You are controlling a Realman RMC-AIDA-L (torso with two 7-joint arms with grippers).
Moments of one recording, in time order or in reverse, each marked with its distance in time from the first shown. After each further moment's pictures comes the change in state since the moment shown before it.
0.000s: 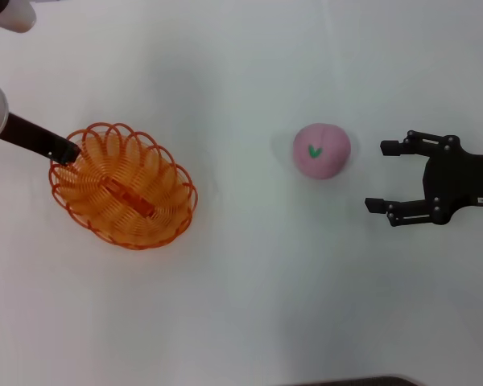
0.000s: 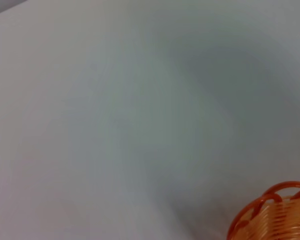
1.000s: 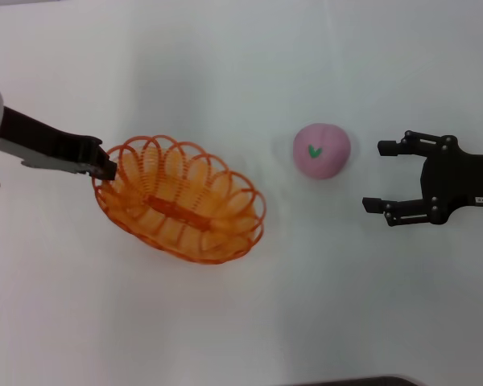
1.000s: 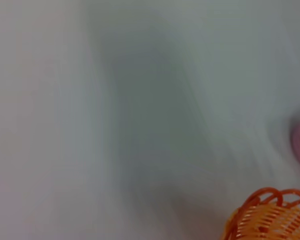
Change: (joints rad) left arm -0.019 -0.002 -0.183 0.076 -0.199 0.333 -0.235; right arm 0.002 0.004 0.001 0.000 0.001 -0.007 0.018
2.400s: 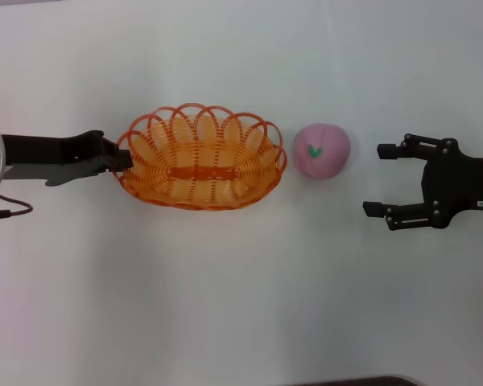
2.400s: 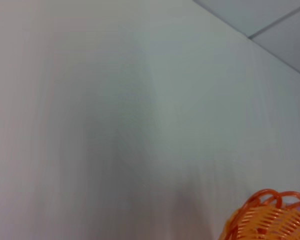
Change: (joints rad) left arm 0.276 -0.009 0.127 -0.008 -0.345 -0.301 -0.118; right arm -0.005 -0.001 0.001 -0.002 0.000 -0.020 -0.006
